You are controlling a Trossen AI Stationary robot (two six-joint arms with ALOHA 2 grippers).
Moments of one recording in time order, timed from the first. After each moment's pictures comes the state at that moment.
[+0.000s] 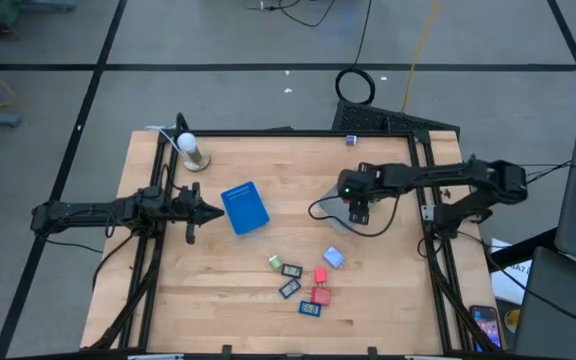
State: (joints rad) left arm 0.09 0.18 0.02 0.01 0.08 -0.21; right arm -0.19 1.45 0.91 -0.77 0.21 -0.01
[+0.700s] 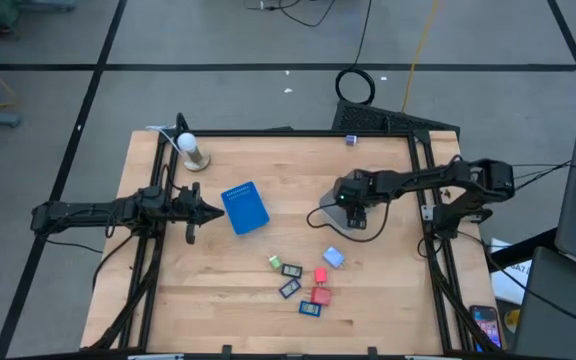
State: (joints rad) left arm 0.09 0.18 0.02 0.01 0.08 -0.21; right arm -0.19 1.53 0.81 -0.63 0.21 -0.06
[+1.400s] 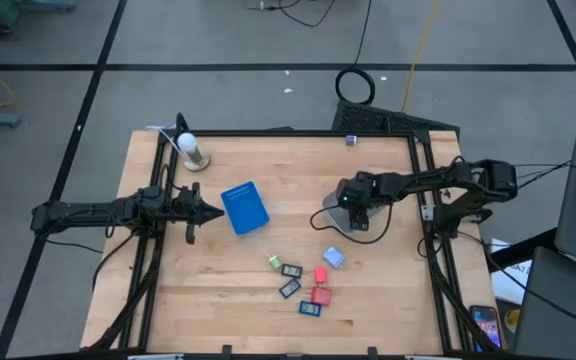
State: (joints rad) left arm 0.09 0.18 0.02 0.01 0.08 -0.21; right arm -0.19 1.52 0.76 -0.55 0.20 -0.07
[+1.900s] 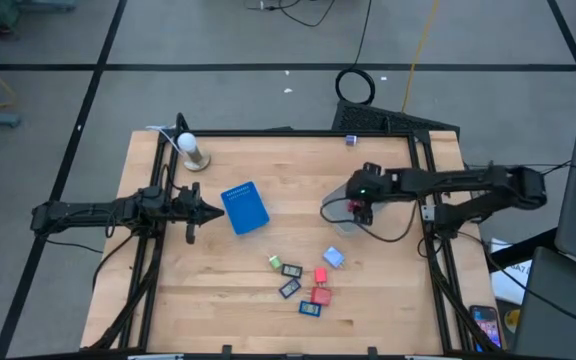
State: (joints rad) left arm 0.09 0.18 0.02 0.01 0.08 -0.22; right arm -0.19 1.22 0.75 -0.57 0.20 -0.06
